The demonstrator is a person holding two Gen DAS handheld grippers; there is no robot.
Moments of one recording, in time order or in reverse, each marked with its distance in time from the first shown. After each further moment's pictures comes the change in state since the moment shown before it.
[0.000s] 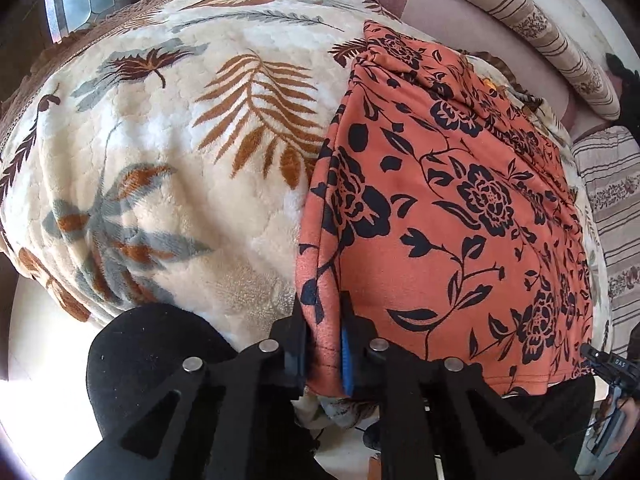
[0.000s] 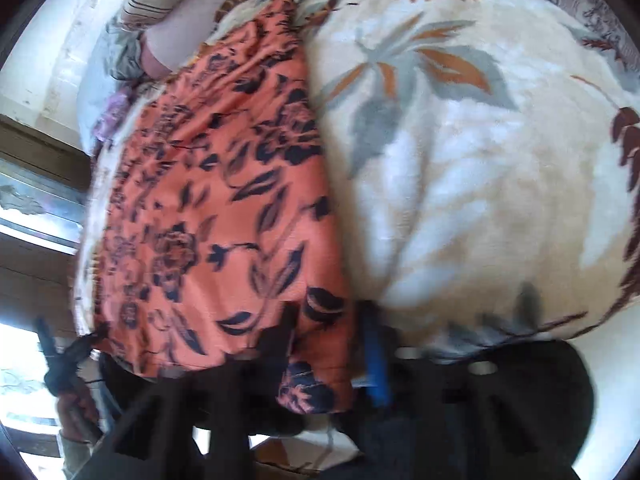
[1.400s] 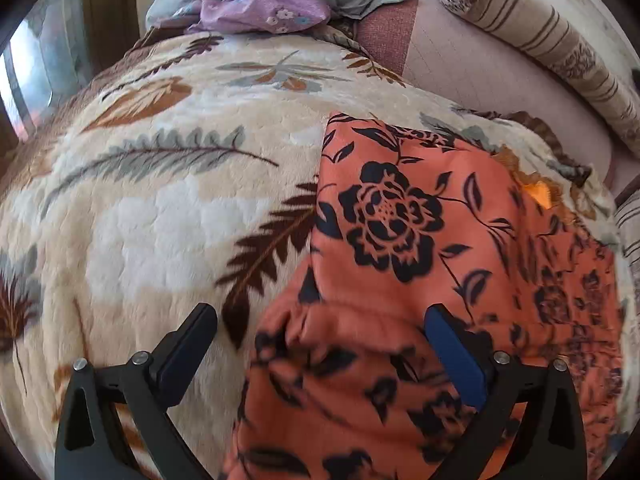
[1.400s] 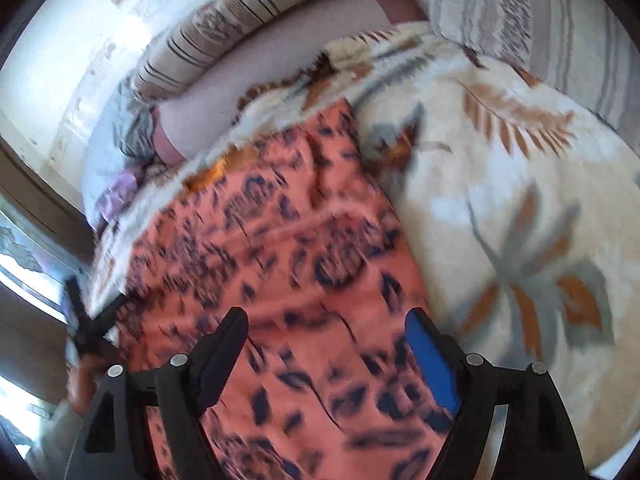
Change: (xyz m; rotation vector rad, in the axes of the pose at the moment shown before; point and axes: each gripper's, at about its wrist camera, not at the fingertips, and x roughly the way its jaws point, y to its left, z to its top) left arm 0.102 -0.077 0.206 0.011 -0.172 0.058; right arm 0.021 0.078 0.095 0.027 -0.263 -0.053
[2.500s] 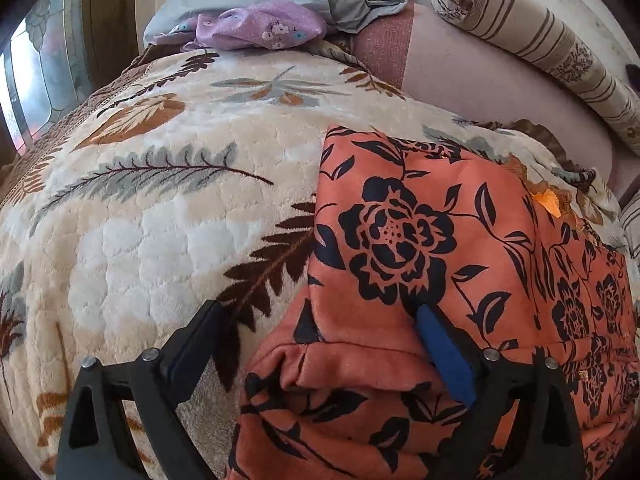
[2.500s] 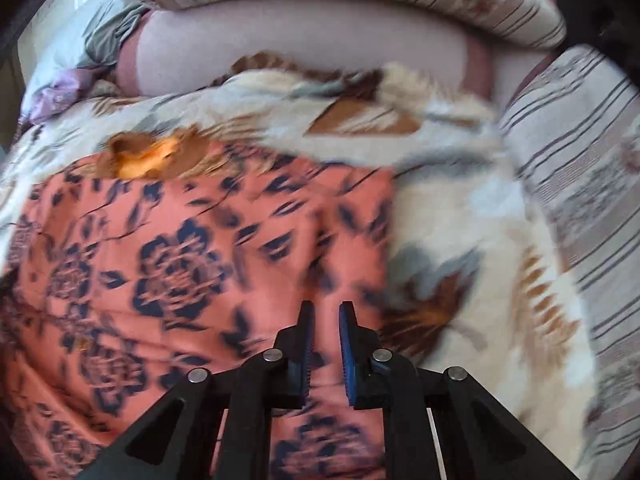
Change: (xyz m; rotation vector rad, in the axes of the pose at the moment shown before) left arm 0.029 -0.001 0.002 0.065 -0.105 0.052; right arm 0.088 0.074 0.142 -0.381 -0.032 -0.402
